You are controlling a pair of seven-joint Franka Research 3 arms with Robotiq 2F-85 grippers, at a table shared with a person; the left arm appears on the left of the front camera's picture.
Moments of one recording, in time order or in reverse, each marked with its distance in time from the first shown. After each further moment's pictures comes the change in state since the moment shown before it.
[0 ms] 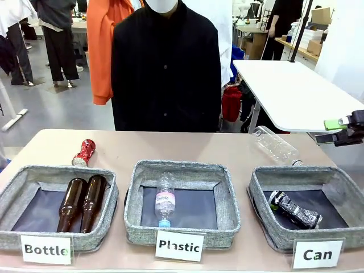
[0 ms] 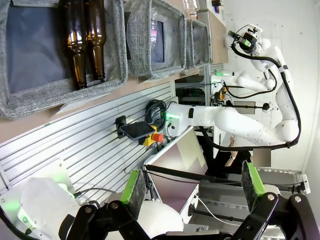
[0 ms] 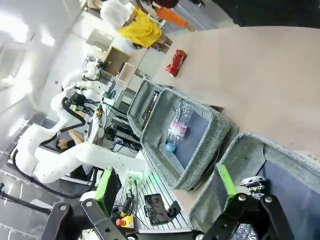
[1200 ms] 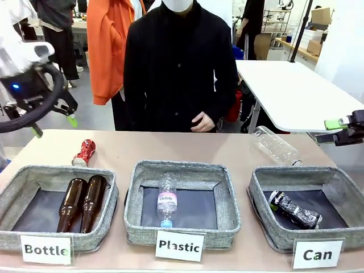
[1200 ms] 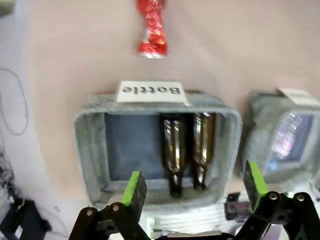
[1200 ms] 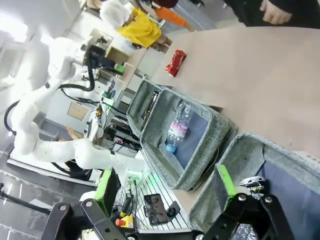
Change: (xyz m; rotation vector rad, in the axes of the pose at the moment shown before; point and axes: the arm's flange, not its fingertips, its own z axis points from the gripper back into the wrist) left arm 0.248 -0.090 -0.188 0.986 -0.079 0.068; right arm 0.001 0.000 0.000 -0.002 0.002 0.002
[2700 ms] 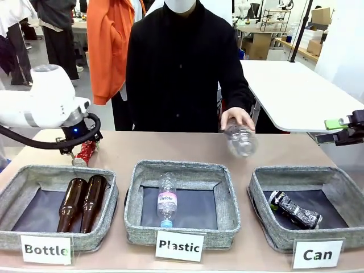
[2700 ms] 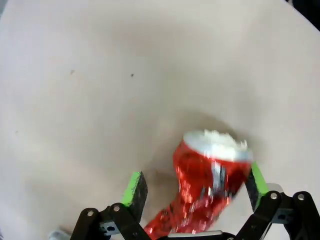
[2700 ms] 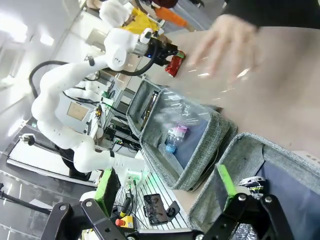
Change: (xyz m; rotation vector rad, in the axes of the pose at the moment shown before) left arm 0.142 0.015 -0.214 0.131 -0.165 0.336; right arm 0.000 0.000 0.001 -0.002 -0.001 0.000
